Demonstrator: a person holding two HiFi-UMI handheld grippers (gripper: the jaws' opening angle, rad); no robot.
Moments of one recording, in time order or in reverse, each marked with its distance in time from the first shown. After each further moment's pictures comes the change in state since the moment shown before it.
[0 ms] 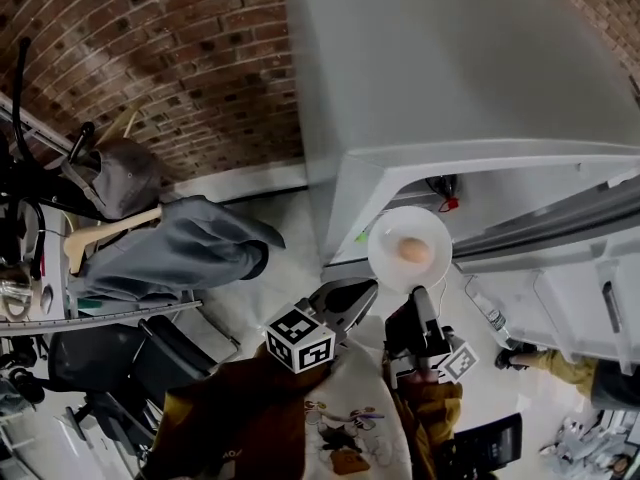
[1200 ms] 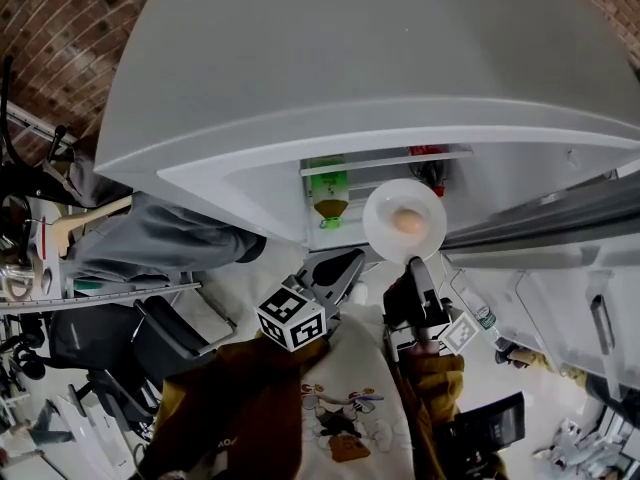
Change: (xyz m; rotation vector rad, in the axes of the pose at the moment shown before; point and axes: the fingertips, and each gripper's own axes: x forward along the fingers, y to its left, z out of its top) left arm 0.065 0.009 0.003 0.057 -0.066 0.142; right arm -0.001 -0.037 0.079 0.087 0.045 0.012
